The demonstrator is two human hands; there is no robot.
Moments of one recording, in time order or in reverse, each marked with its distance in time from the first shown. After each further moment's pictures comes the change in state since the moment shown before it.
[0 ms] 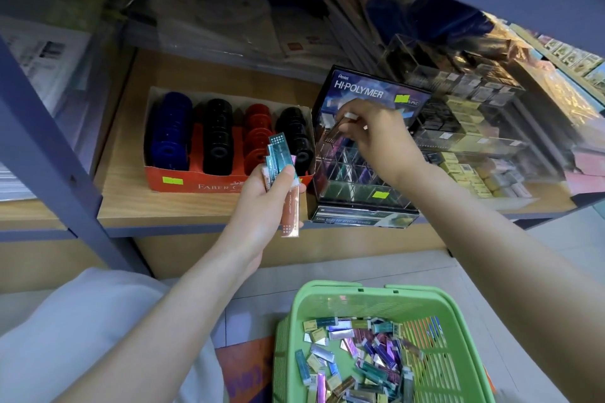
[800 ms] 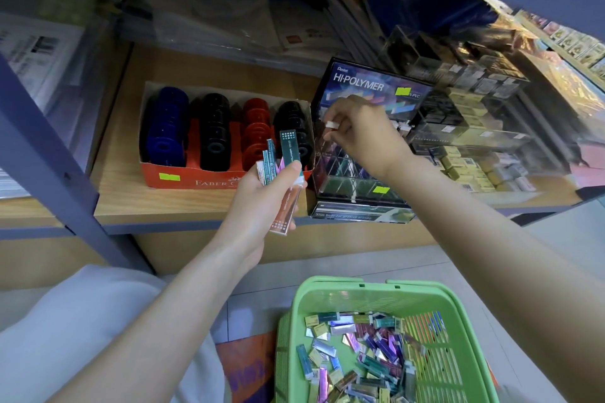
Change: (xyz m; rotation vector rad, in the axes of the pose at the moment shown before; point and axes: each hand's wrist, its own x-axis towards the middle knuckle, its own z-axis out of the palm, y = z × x) left_hand 0.001 0.002 0.000 -0.038 0.017 -0.065; right_hand 0.006 0.000 0.014 -0.052 -0.091 -0.001
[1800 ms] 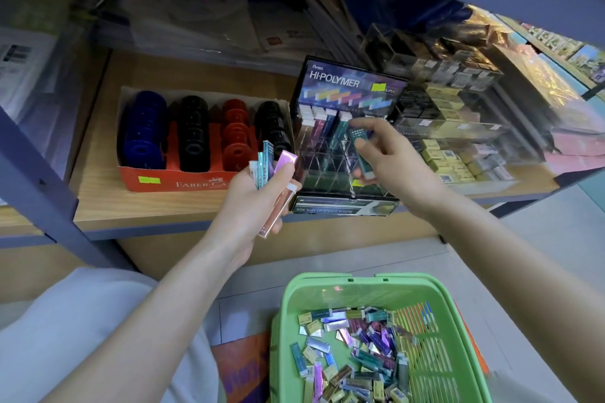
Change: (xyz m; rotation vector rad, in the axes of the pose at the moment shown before) left_hand 0.000 -0.005 0.009 0.109 -0.065 0.030; right_hand -0.067 -0.006 -0.036 0.616 -0.008 0.492
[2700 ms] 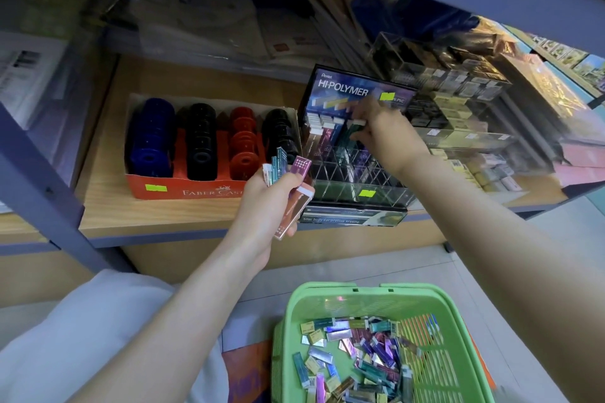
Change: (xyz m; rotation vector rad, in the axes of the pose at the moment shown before) left_hand 0.007 0.006 0.008 -0.103 0.031 -0.082; right_hand 0.077 0.011 -0.007 -0.923 0.090 -0.372
